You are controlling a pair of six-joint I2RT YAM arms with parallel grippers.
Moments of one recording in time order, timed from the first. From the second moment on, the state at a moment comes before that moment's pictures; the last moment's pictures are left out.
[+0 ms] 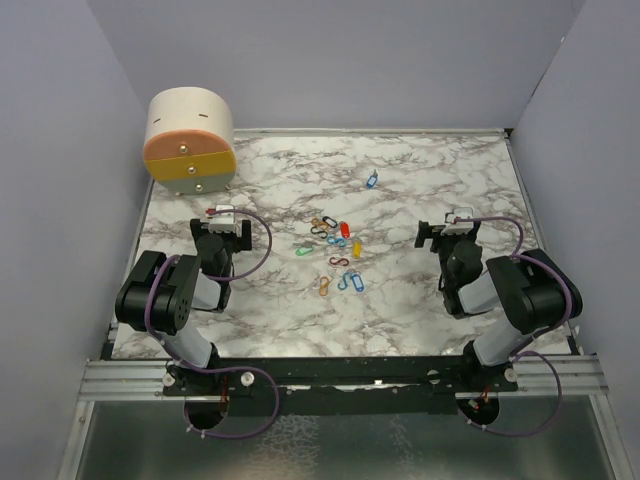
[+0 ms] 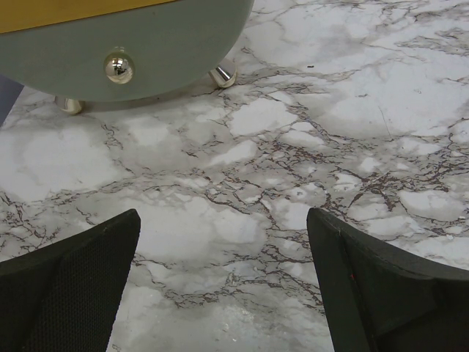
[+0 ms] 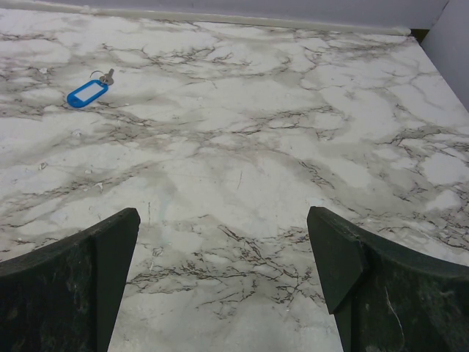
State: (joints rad) left arm -0.13 1.64 0.27 1.22 -0.19 0.07; right arm 0.21 1.63 0.21 1.39 0.22 -0.08
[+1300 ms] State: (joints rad) left arm -0.21 1.01 0.38 0.83 -0.27 -0.15; right arm 0.23 1.02 0.46 0.78 0.14 0.07
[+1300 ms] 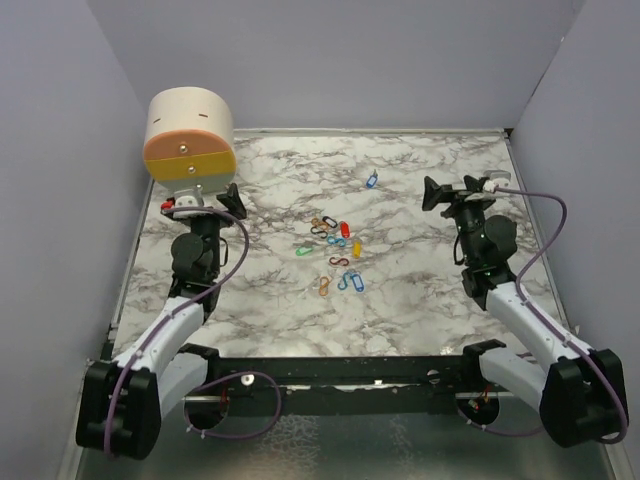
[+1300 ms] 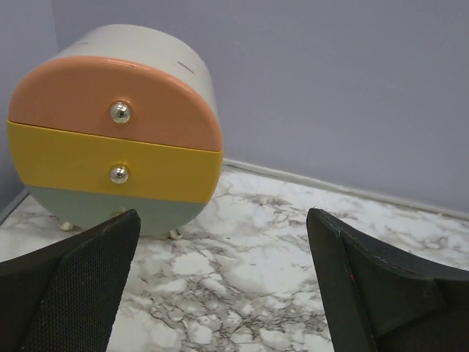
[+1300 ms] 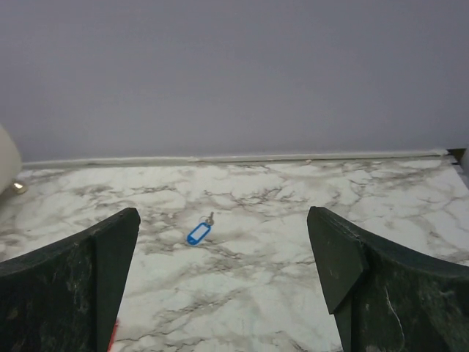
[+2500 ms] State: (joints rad) left arm -0.21 0.73 0.37 0.42 0.09 -0.55; right arm 0.23 1.15 0.61 0.29 -0.15 0.33
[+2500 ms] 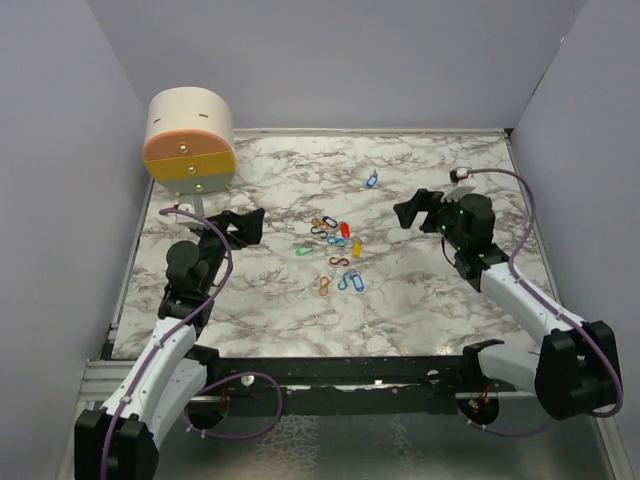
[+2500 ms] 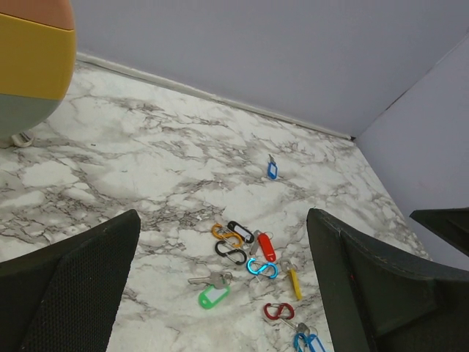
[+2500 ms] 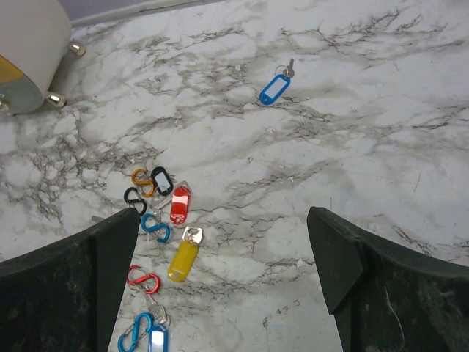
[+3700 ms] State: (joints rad) left arm -0.41 1.13 0.47 0.40 0.14 -0.48; right arm 0.36 1.36 0.71 0.21 -0.18 0.27
